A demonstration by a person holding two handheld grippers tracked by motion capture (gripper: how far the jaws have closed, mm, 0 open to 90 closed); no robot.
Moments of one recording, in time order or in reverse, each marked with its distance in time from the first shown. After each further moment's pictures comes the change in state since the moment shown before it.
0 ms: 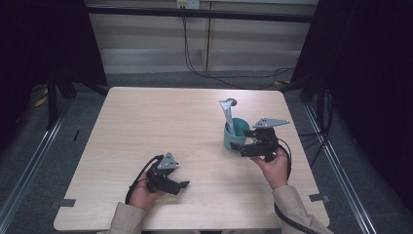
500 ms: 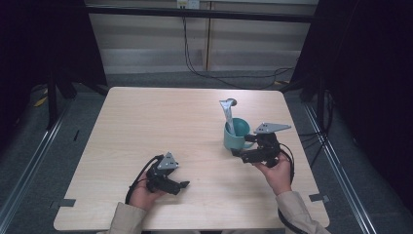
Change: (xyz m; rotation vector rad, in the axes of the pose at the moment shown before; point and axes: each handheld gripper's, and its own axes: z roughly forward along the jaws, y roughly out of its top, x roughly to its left) left arm 0.000 0.000 0.000 -0.001 0.000 -0.001; right arm 0.007 -0.010 -0.009 0.017 0.030 -0.025
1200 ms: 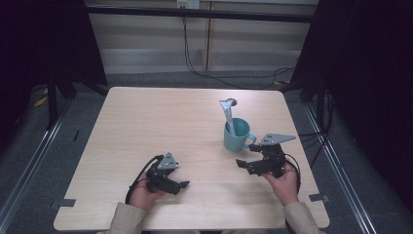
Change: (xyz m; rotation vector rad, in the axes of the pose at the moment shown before) left arm 0.000 0.000 0.000 0.000 0.000 0.001; right arm 0.001 -0.031 -0.011 0.029 0.016 -0.016
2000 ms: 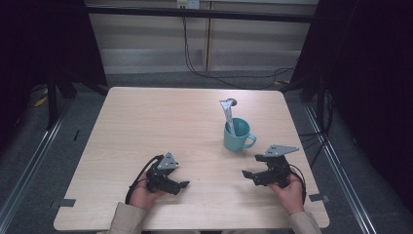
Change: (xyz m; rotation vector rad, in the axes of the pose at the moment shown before) left arm 0.000 0.000 0.000 0.000 0.000 0.000; right arm -0.005 -0.039 -0.002 0.057 -0.023 -0.014
